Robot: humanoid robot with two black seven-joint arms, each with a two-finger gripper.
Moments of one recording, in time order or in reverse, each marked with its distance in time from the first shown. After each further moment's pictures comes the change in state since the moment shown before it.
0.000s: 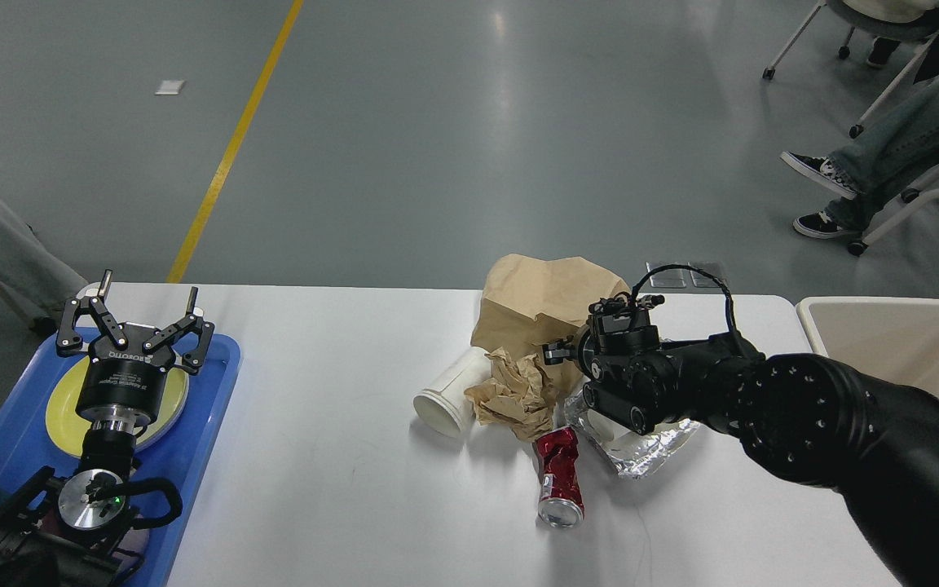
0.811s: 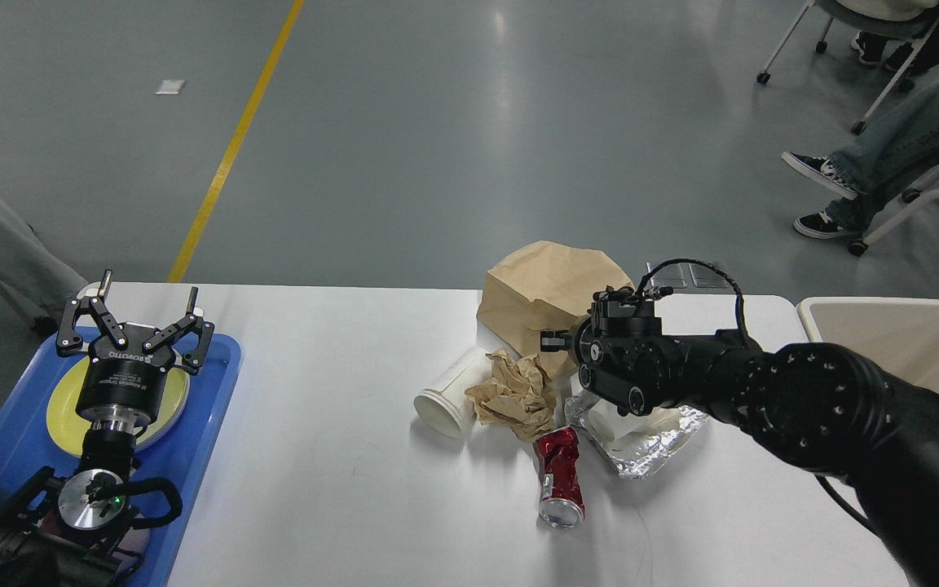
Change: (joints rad) left arm 0.000 0.000 0.000 0.000 0.000 0.000 0.000; right arm 0.026 -0.030 0.106 0.006 0.061 0.025 -0.003
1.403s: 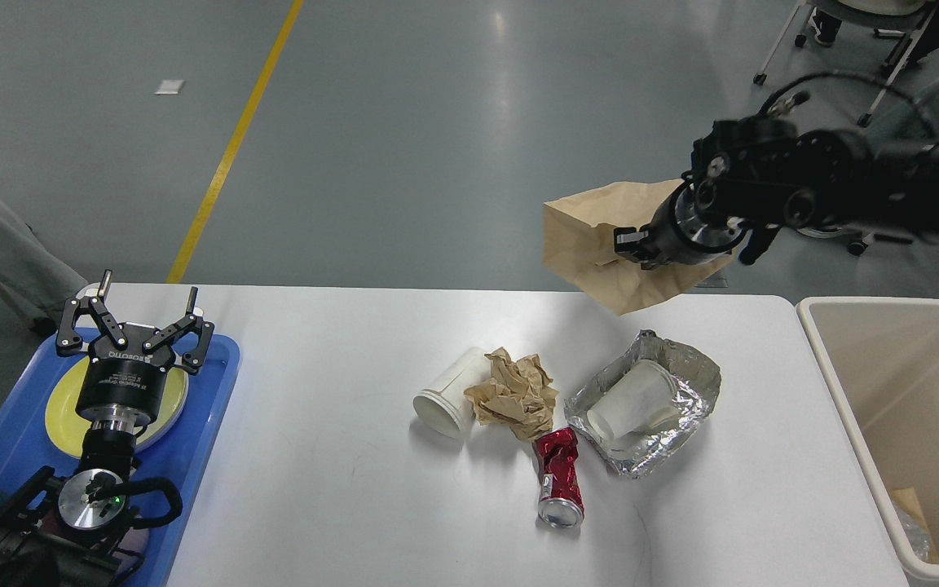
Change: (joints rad) left arm 0.000 0.000 -0.001 0.000 0.000 0.000 0.000; right arm 0.688 -0.399 -0.128 0.567 0.183 0.416 0.004
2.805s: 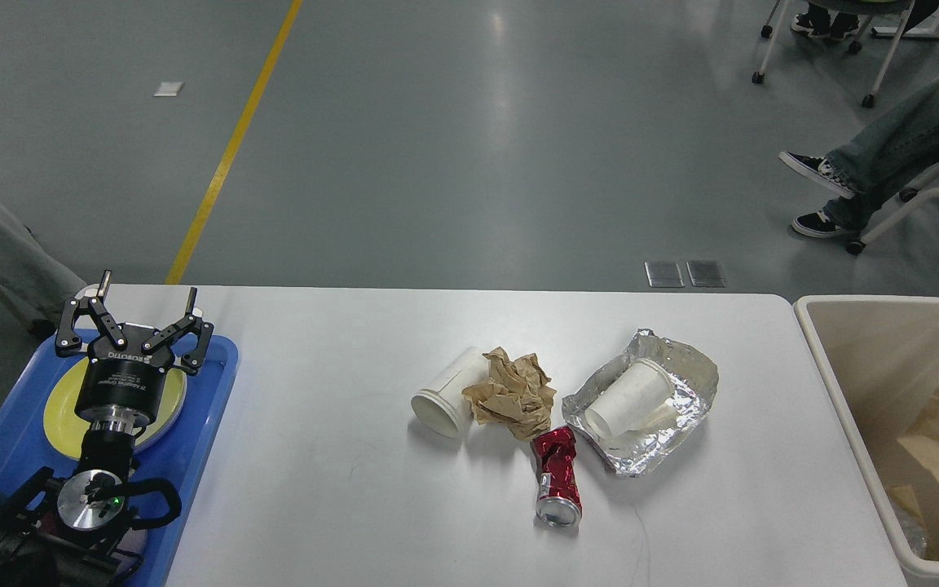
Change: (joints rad) left arm 0.000 0.001 0.002 0.001 0.000 0.000 0.000; right arm -0.980 -0.427 0.250 -0.694 -0.106 0.042 0.015
